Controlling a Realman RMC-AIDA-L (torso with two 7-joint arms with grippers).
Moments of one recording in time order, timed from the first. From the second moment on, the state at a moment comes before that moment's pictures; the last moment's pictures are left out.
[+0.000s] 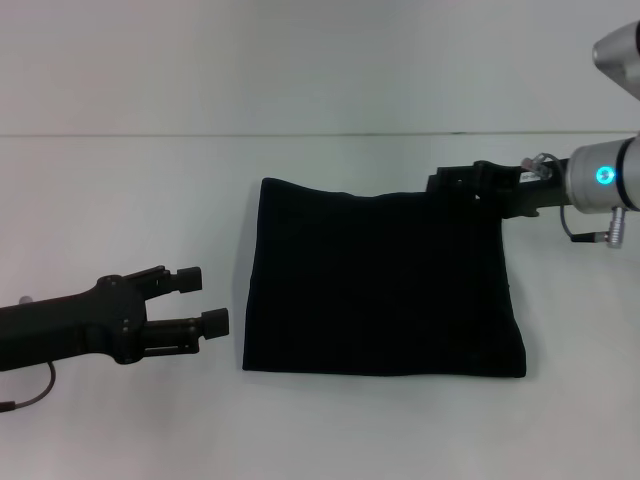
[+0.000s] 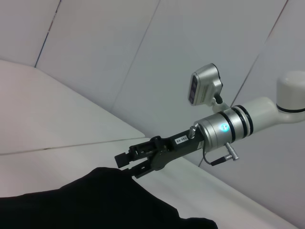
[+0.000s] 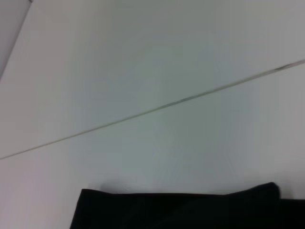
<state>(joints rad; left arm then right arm) -0.41 -2.01 0.70 0.62 1.85 1.70 -1.50 0.92 1.99 -0.80 -0.38 -2.28 -0.89 2.56</state>
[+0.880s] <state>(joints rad) -0.41 -2.01 0.70 0.62 1.85 1.71 -1.50 0.93 2.02 -0.80 -0.41 -2.28 -0.87 2.56</state>
